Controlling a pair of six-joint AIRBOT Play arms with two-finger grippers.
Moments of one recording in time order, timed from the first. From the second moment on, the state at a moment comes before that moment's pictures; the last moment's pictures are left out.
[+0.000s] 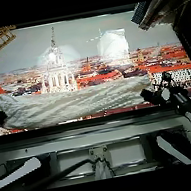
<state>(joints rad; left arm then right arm) 0.59 -1.31 0.86 1.77 -1.01 -1.66 -0.12 -0.94 0.42 -1.53 0.82 2.04</state>
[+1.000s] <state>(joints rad) 0.04 -1.15 1.32 1.14 -0.89 -1.51 -0.75 -1.14 0.91 -1.06 1.06 1.26</state>
